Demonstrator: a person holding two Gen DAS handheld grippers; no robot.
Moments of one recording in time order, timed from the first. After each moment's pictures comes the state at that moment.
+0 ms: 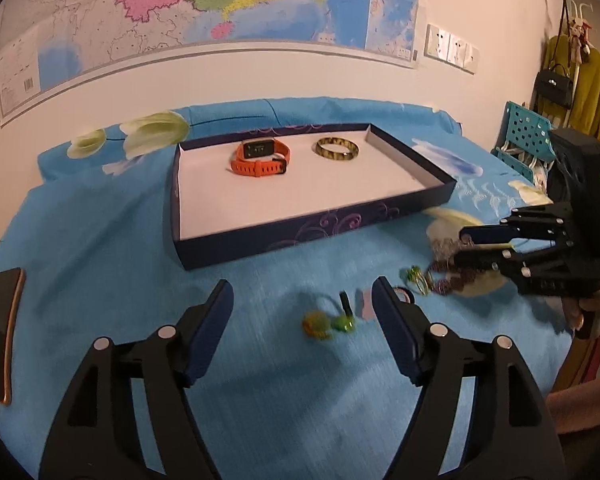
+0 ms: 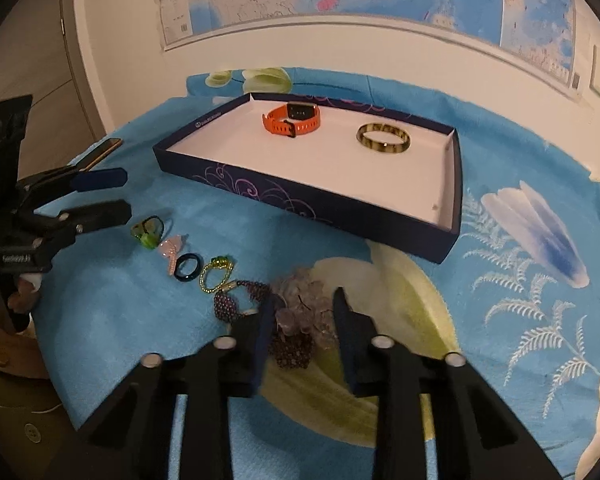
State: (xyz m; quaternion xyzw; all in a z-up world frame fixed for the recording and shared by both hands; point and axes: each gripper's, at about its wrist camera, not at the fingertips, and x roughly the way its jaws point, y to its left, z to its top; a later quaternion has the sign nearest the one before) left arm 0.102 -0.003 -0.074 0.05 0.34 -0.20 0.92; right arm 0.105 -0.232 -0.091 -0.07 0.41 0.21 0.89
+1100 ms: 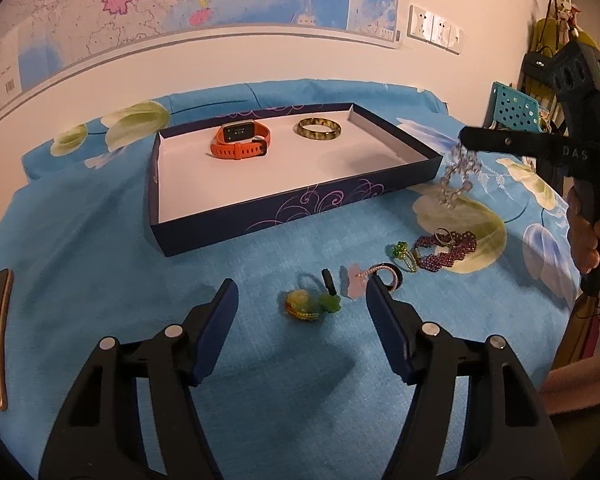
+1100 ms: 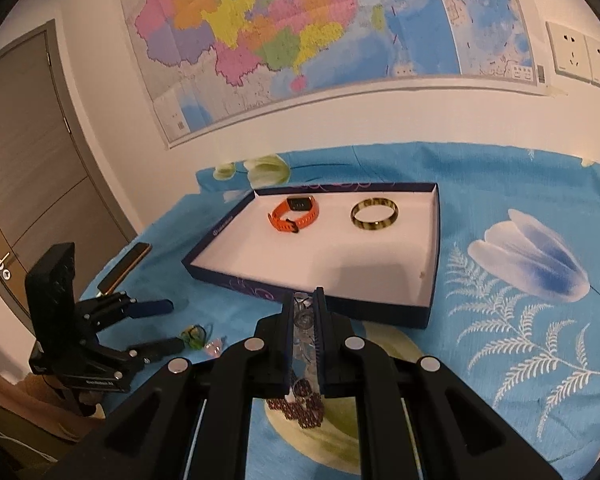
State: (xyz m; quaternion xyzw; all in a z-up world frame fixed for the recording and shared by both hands) left arm 0.104 -0.010 -0.081 0.06 0.36 -0.23 0.90; right arm 0.112 -0.267 -0.035 0.07 0.32 0.24 0.91
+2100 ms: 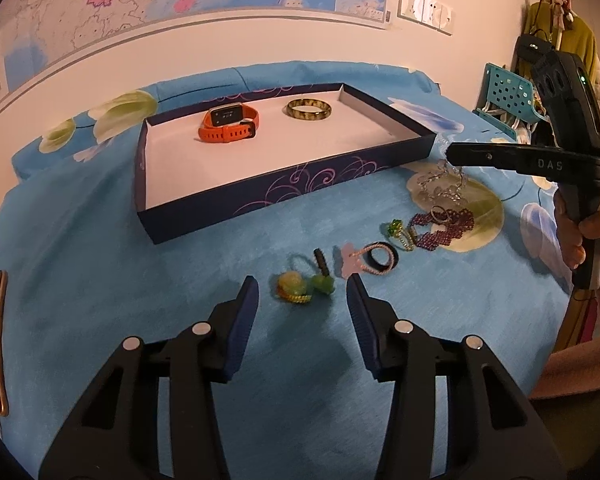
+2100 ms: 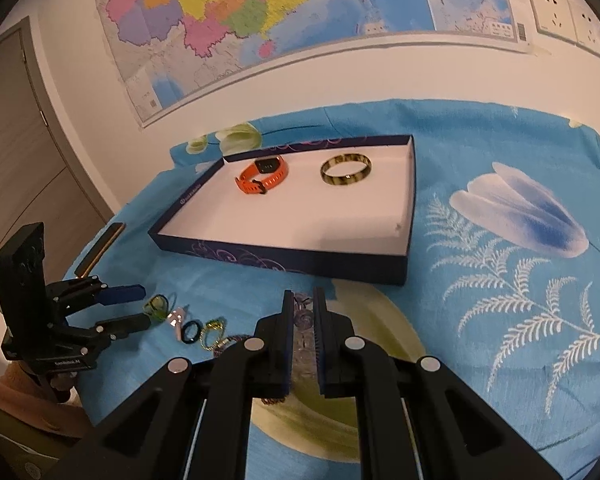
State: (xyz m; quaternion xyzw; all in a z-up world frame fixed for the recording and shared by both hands) left arm 0.104 -0.011 -0.088 0.08 0.38 -0.24 0.89; right arm 0.116 -0.276 -0.072 0.07 0.38 0.20 0.90
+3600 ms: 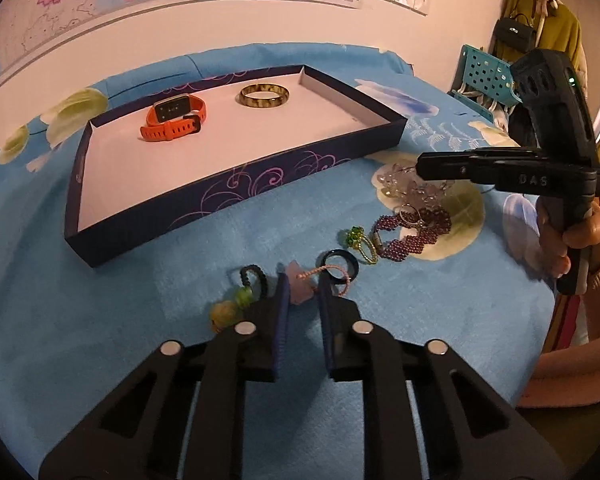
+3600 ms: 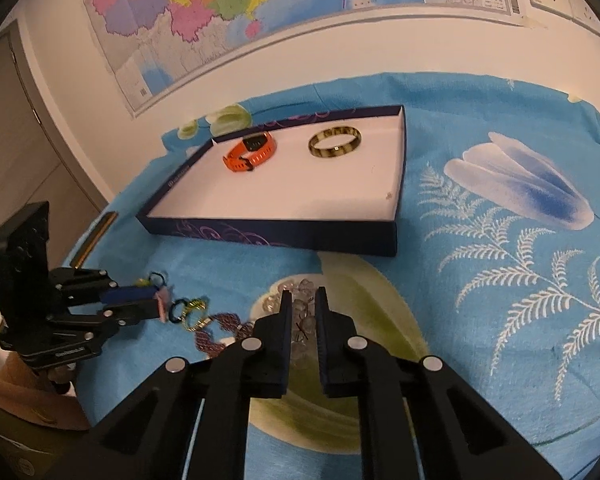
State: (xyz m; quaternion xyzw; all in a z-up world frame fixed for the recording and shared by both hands) left arm 0.119 -0.047 -0.095 0.09 0.41 -0.29 0.86; right arm 0.121 -0.283 -0.086 0.08 0.40 0.20 0.89
